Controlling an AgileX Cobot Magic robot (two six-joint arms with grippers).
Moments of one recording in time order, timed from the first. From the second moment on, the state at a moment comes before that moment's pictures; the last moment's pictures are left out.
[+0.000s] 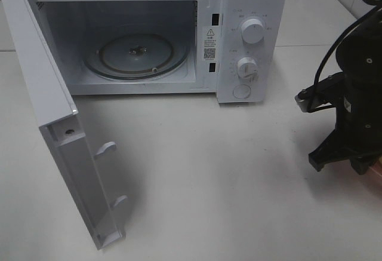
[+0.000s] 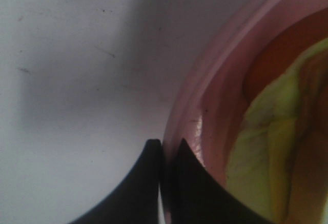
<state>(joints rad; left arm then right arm) 0.04 0.00 -0.50 -0.15 1.04 0.13 0.34 1.73 -0.87 -0.44 0.83 0.32</state>
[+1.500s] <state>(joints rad) 0.04 0.00 -0.50 -0.15 1.04 0.13 0.93 1.40 -0.73 -0.41 0.97 0.31</state>
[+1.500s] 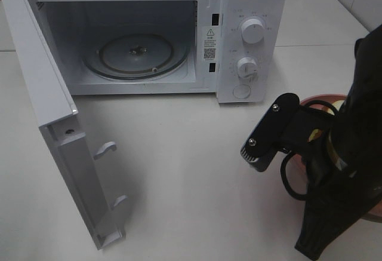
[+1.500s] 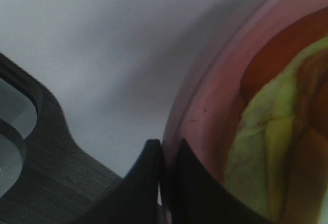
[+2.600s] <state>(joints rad) 0.04 0.00 -0.50 -0.15 1.04 0.13 1.04 1.40 -0.73 -0.46 0.81 -0.09</state>
